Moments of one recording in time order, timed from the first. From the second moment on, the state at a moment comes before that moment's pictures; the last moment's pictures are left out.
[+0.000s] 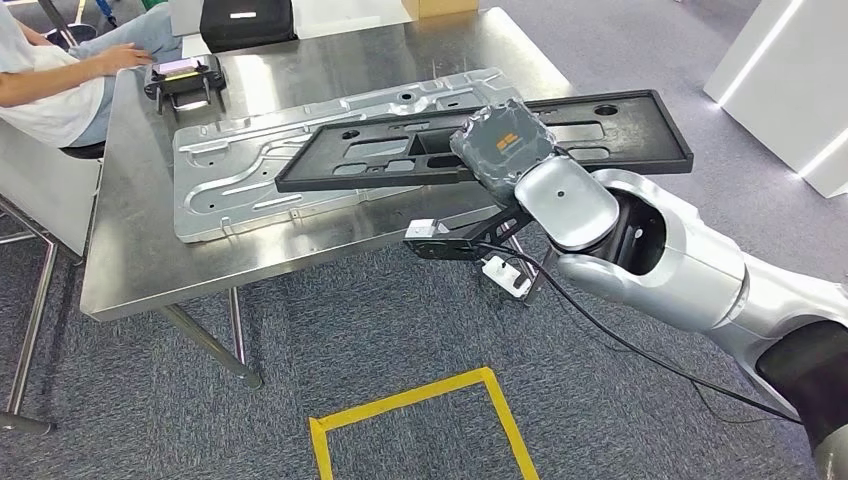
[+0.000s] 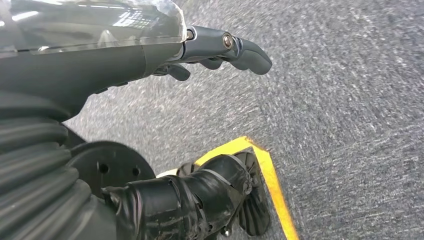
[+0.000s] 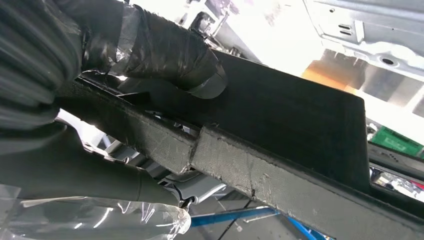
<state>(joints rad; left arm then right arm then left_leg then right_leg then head) -0.14 -0.35 1.56 -0.22 -0.61 0.70 -0.47 -1.05 -0.59 0.86 -1.89 0.95 0.68 0.70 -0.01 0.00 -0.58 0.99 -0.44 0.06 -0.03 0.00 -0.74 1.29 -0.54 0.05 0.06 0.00</state>
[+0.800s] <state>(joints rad) -0.14 -0.35 1.56 -0.23 -0.62 0.70 -0.48 -1.06 -0.56 0.94 -1.85 1.04 0.53 0.70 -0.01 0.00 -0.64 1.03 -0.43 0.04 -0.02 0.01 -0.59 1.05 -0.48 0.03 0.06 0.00</state>
